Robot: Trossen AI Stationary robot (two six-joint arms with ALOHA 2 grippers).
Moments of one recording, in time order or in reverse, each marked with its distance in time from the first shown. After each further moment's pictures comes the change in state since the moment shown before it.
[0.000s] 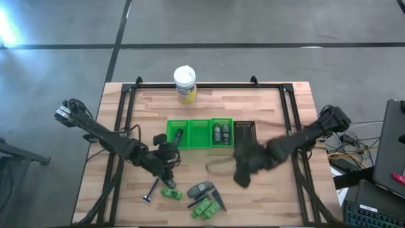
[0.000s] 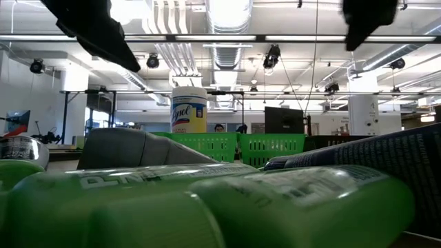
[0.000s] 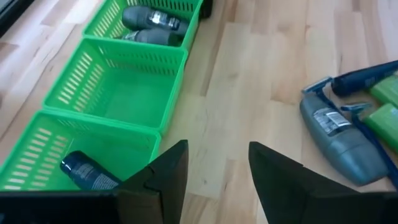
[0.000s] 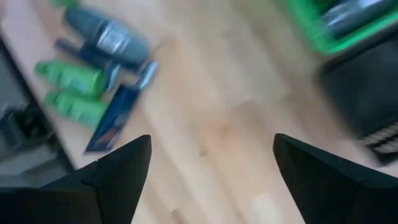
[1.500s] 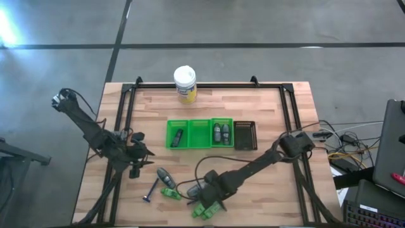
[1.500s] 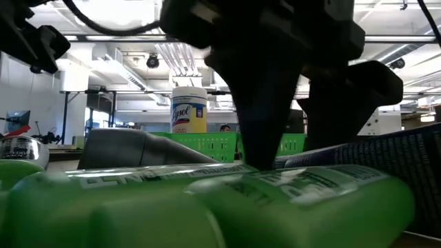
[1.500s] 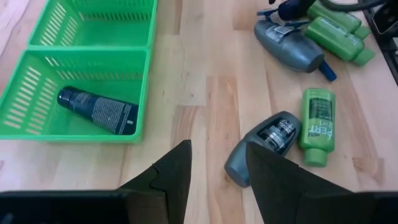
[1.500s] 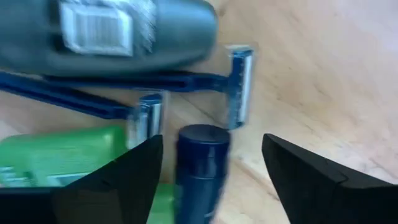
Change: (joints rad) left arm -0.236 -0.506 -0.266 -0.247 0.047 -0.065; right arm -0.008 0.690 0.428 0.082 -0.150 0.420
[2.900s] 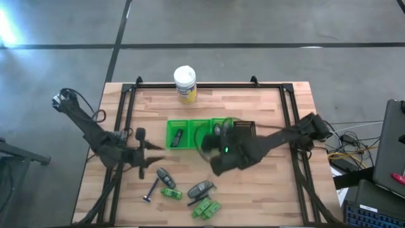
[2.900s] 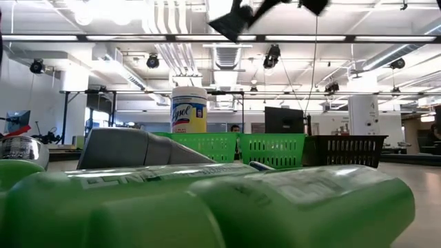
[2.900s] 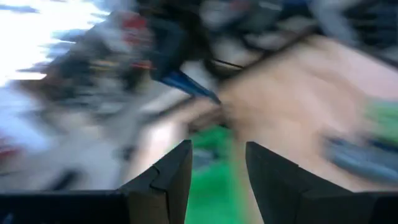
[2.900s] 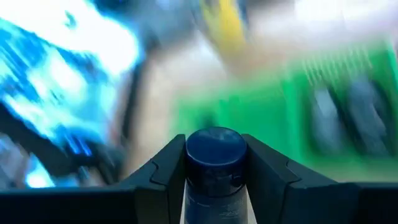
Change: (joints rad) left arm -0.009 0.042 -0.007 0.676 -0.395 0.912; right arm -0.129 -0.422 -0.046 -0.096 0.948 0.456
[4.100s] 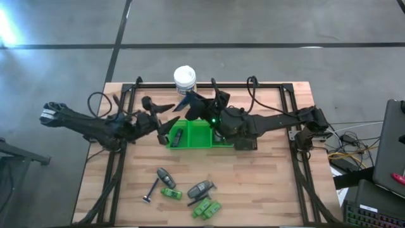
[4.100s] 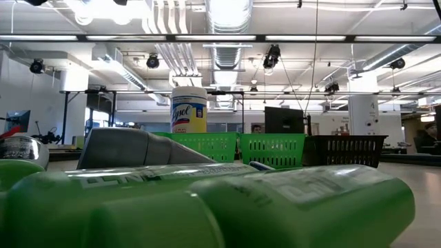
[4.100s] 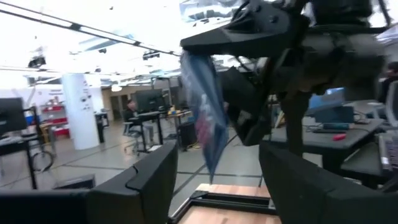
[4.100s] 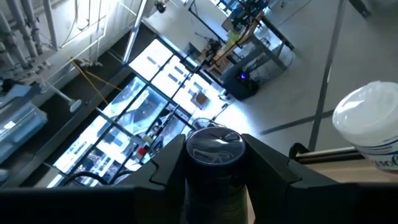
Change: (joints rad) left arm 0.540 0.134 0.011 0.750 0.324 -0.013; right arm -0.190 -0.036 -0.002 1.184 0.018 -1.088
